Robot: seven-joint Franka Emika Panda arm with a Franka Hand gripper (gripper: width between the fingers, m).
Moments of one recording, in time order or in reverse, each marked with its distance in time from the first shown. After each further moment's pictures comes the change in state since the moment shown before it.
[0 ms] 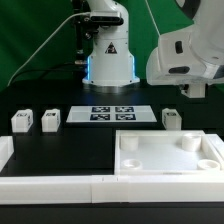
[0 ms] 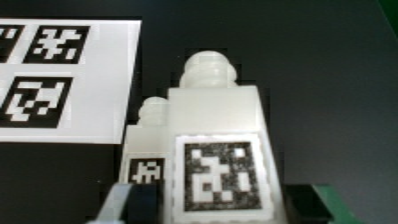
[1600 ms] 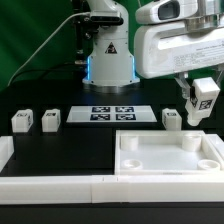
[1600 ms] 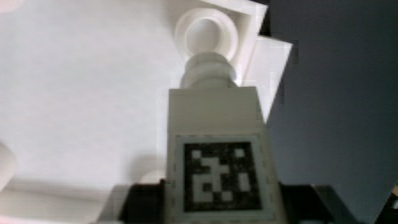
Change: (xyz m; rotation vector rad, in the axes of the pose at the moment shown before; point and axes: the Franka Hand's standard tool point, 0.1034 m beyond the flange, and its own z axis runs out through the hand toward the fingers) arm 0.059 0.026 -0.107 -0.028 0.876 -0.275
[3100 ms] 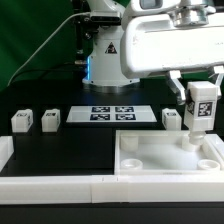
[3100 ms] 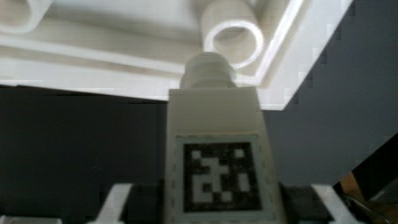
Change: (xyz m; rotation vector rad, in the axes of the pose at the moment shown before) arm 0.055 0.038 -0.008 -0.108 0.476 0.004
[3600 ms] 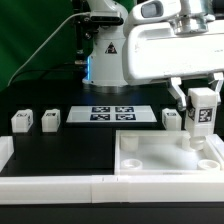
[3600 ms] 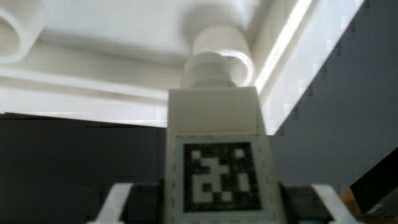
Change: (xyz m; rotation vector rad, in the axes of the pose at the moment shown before) arm -0.011 -0.010 0.006 0.016 -0.041 -0.006
